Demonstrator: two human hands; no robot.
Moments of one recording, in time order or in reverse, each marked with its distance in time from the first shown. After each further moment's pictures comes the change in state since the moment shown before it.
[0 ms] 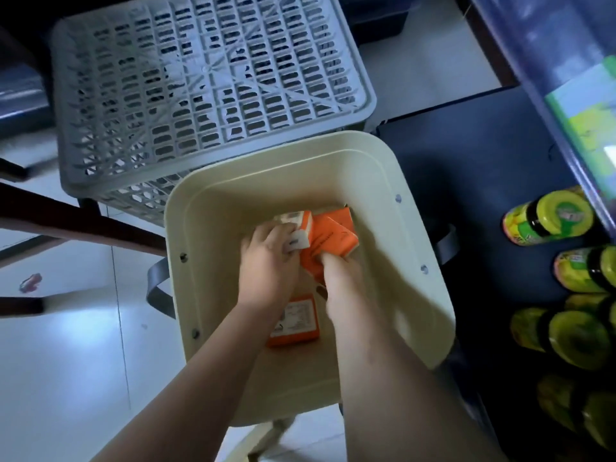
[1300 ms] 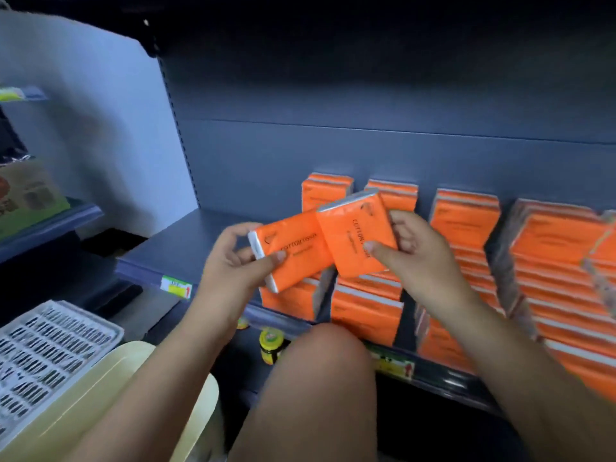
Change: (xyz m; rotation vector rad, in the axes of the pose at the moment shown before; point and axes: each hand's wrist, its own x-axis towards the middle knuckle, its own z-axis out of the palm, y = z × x) left_hand -0.241 0.369 -0.163 -1.027 -0.798 0.684; right_hand -0.432 0.062 -0.437 0.175 0.690 -1.361
